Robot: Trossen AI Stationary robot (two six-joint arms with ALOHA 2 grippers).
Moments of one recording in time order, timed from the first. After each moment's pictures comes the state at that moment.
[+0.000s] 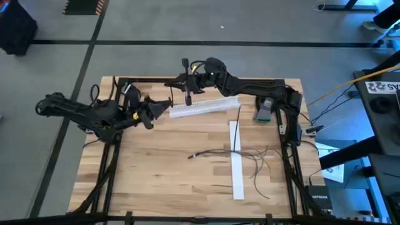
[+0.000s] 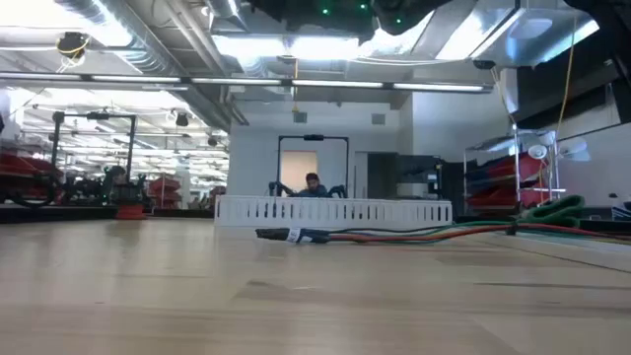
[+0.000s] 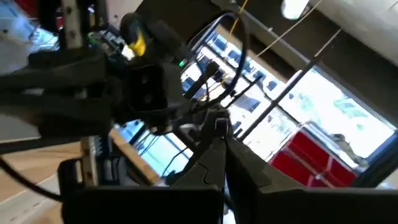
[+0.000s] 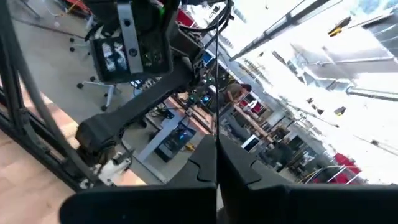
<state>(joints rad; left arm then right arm) -0.28 0.97 0.93 0.27 -0.68 -0.60 -0.33 1.96 1.68 0.42 -0.54 -0.74</state>
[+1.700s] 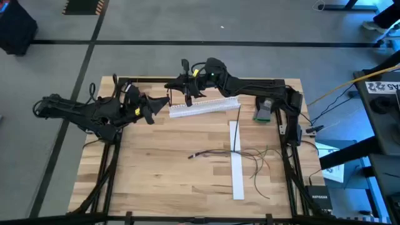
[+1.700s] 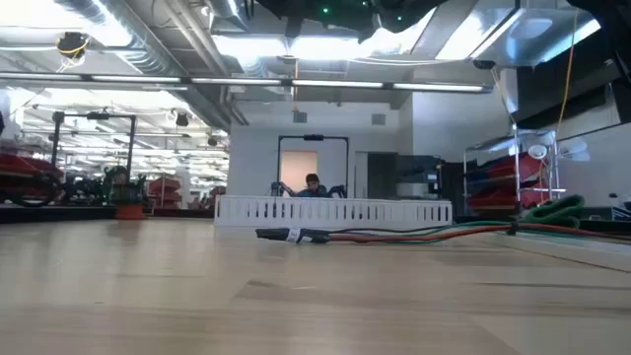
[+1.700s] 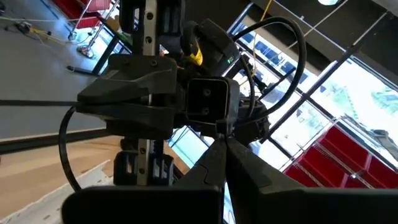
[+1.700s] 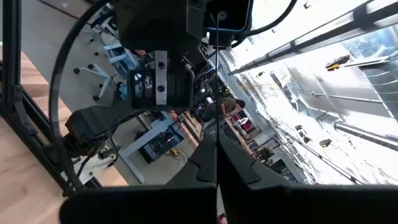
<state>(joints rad) -0.22 0.92 0.93 0.11 -0.69 -0.64 -0.31 1.96 1.67 0.43 -0.58 -0.87</state>
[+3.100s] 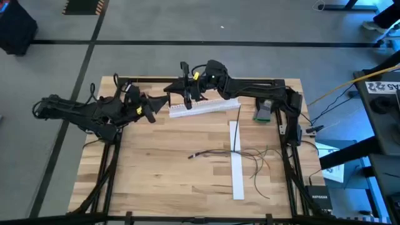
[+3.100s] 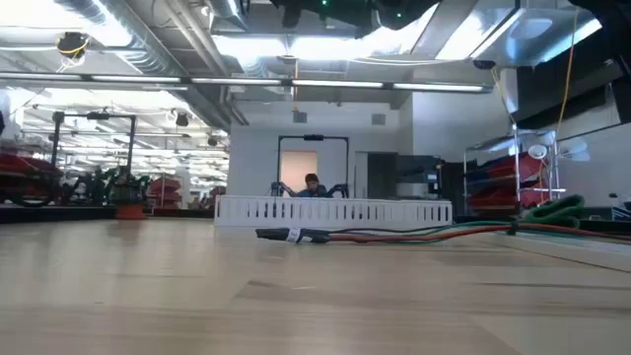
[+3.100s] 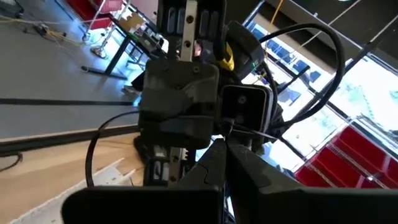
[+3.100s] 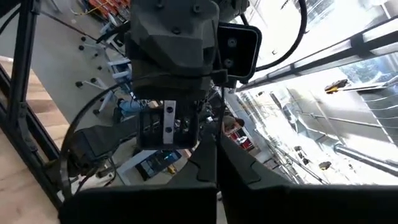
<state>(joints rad) -0.17 0.92 0.93 0.06 -0.71 -0.65 -0.29 1.96 1.67 0.47 -0.60 -0.88</state>
